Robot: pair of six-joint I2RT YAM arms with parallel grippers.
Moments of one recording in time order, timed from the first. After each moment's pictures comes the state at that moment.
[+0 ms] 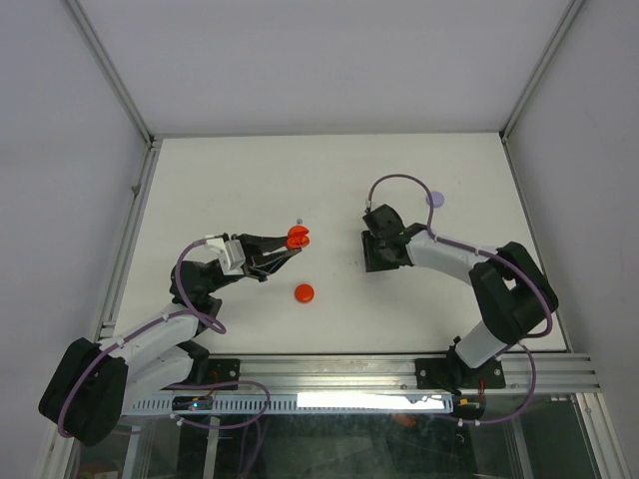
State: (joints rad) left arm -0.48 0.98 0.24 1.22 0.71 -0.10; right arm 0.61 1.58 0.87 -0.42 0.10 0.42
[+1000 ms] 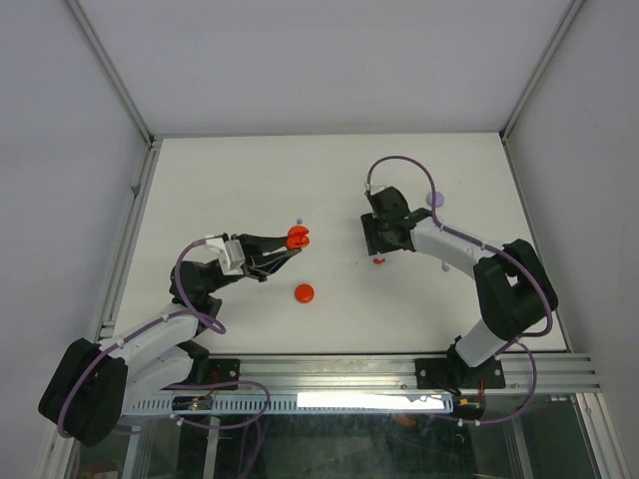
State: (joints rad) left arm -0.48 0.97 0.24 1.22 0.72 -0.11; right arm 0.57 1.60 1.00 -0.44 0.16 0.24
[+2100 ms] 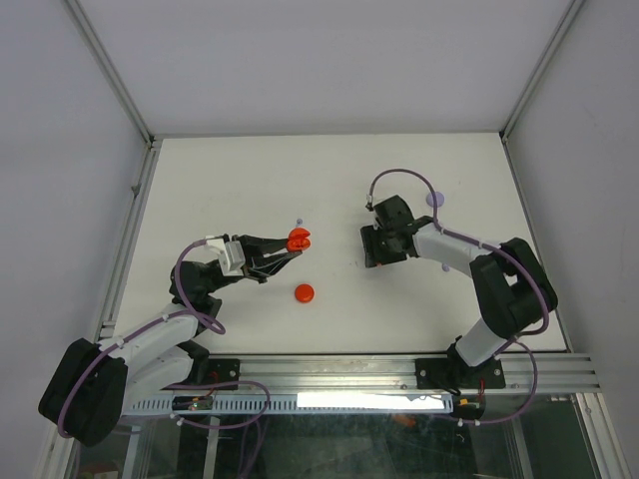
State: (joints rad) left arm -0.48 0.97 0.24 1.22 0.74 -0.11; right arm 0.52 1.61 0.91 -0.39 -0.05 0.24
